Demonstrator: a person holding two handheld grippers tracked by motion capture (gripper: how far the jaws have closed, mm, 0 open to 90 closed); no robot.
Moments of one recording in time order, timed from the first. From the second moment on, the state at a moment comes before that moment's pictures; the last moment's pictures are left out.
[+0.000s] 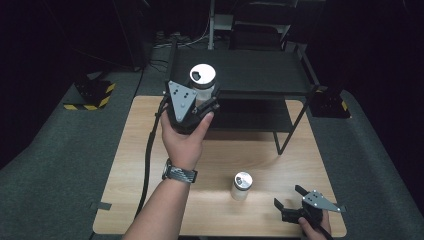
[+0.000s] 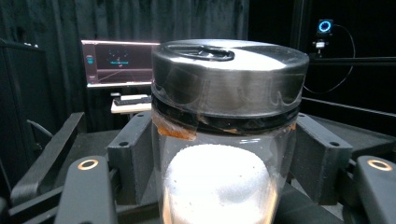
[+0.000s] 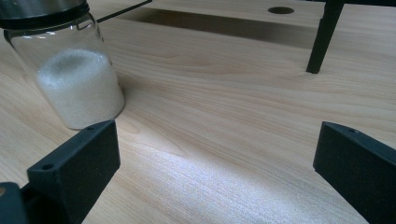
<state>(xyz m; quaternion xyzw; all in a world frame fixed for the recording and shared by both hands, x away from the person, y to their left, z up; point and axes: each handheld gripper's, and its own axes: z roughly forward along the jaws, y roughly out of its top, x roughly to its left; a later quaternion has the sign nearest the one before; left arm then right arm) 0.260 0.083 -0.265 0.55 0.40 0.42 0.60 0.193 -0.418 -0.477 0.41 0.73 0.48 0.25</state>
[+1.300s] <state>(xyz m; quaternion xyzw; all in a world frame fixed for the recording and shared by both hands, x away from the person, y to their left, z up) 0.352 0.050 -0.251 0.54 0.44 0.43 0.58 0.189 -0.420 -0.479 0.41 0.73 0.49 0.26</state>
